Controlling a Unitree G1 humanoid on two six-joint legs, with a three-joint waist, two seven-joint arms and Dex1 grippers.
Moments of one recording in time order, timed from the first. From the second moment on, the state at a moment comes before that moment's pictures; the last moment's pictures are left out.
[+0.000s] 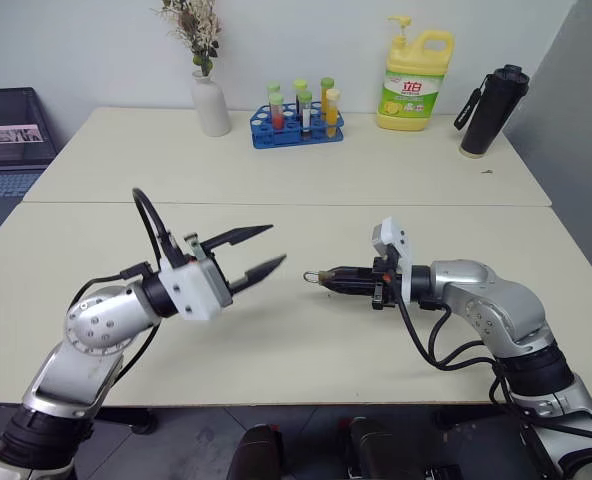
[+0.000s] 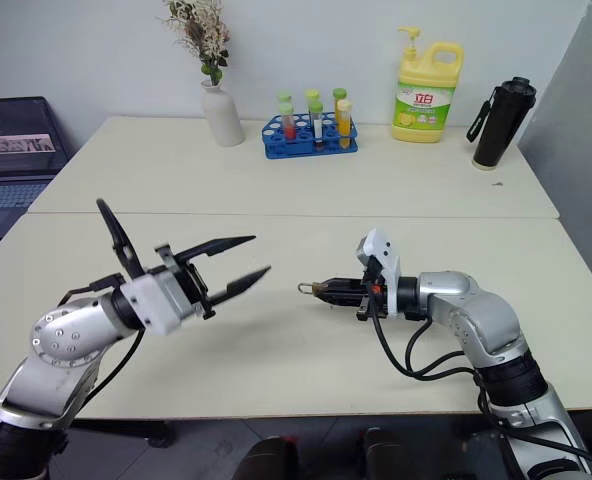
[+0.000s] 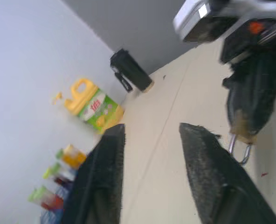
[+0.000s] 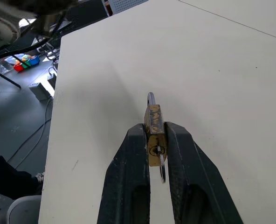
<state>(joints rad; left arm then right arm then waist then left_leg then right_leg) -0.18 0.81 -0.03 -0.29 -0.30 -0.22 -0.66 -0.52 -0.49 0.22 -0.19 0.55 0.71 0.92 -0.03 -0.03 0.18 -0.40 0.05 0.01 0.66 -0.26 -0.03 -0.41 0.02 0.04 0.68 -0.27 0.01</state>
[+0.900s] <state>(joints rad) -0.30 0.62 -0.09 -0.15 -0.44 0.19 -0.97 -0.52 -0.46 0.18 -0.27 0.57 0.72 0.92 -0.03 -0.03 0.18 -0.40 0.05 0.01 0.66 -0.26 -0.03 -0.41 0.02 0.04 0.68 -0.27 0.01</state>
